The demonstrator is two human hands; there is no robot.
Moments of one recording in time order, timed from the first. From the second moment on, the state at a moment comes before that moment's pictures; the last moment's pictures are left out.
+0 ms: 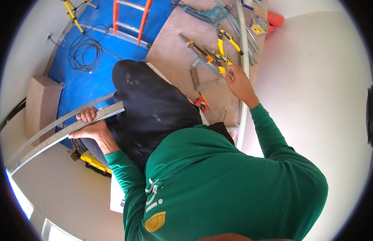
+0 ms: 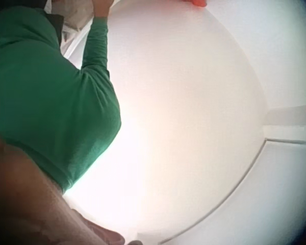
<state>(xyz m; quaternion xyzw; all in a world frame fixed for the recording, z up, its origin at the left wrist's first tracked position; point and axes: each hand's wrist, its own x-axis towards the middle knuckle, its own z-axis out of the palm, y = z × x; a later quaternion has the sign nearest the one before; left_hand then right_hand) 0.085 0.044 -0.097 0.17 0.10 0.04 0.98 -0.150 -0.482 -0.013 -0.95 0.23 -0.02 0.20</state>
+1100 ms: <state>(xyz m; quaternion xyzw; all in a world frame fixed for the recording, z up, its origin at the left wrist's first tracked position) 0.069 0.024 -0.047 0.19 0.22 0.08 0.95 -0.122 -0.465 0.070 -0.95 0.06 0.16 0.28</state>
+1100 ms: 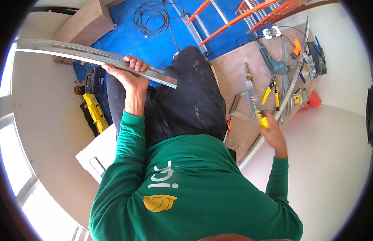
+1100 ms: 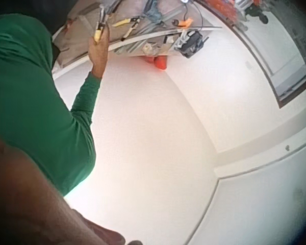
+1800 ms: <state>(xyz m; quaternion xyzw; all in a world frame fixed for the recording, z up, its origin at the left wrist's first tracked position) 0.039 0.049 0.015 0.16 0.22 0.13 0.95 -0.029 -0.316 0.067 -0.80 -0.24 0.43 0.36</state>
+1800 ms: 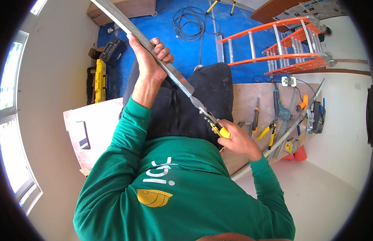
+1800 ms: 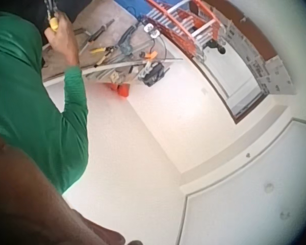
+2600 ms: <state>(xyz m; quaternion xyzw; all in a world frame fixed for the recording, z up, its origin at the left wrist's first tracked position) 0.042 0.046 0.003 0.18 0.29 0.13 0.93 -0.011 -0.295 0.073 -0.81 -0.24 0.45 0.29</state>
